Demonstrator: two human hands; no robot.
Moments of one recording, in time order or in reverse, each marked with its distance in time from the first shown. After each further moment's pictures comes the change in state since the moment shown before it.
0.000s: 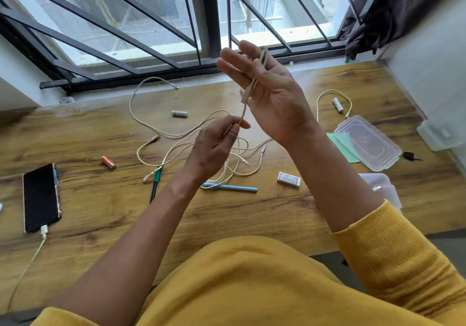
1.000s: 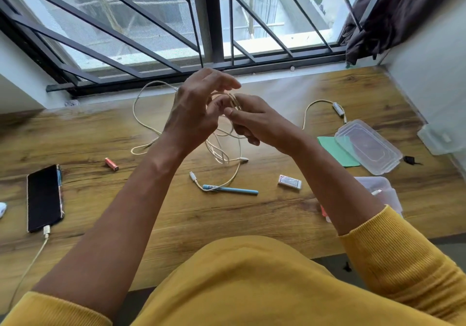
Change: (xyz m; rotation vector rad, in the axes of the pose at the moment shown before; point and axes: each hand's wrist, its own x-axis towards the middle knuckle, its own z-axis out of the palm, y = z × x) left_hand 0.037 0.048 -0.058 0.386 0.144 0.329; right_hand -0.017 0.007 -0.001 -0.960 -0.121 0.288
